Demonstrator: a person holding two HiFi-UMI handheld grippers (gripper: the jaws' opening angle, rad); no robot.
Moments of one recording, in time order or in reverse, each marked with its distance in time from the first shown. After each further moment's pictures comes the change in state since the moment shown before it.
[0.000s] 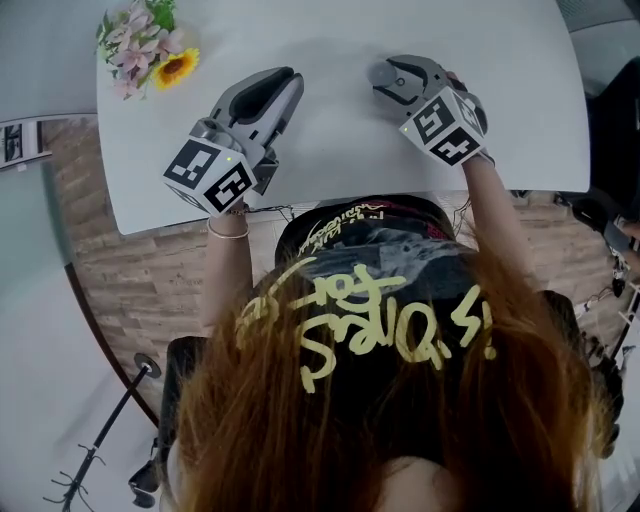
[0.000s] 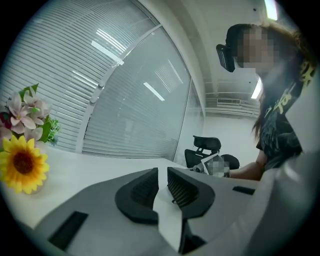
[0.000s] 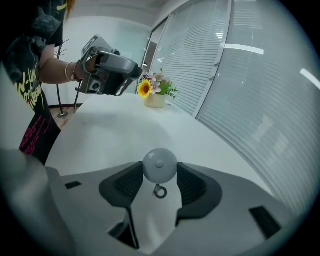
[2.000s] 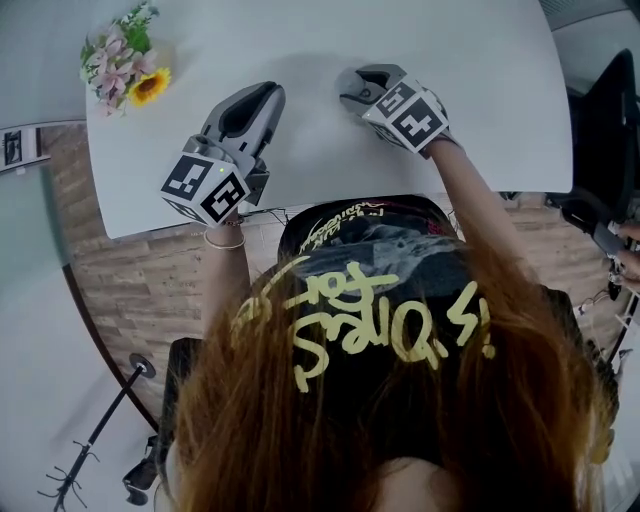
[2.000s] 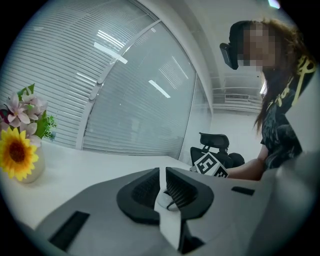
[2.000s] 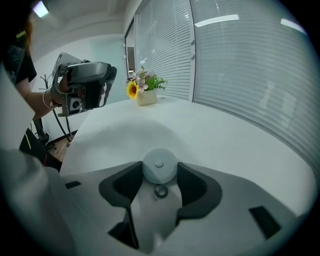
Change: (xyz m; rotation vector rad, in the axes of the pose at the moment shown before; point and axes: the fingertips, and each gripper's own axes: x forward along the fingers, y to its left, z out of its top) left arm 0.033 -0.029 -0.006 -0.013 0.025 0.098; right arm 0.007 -0.003 -0.028 0.298 0.008 0.165
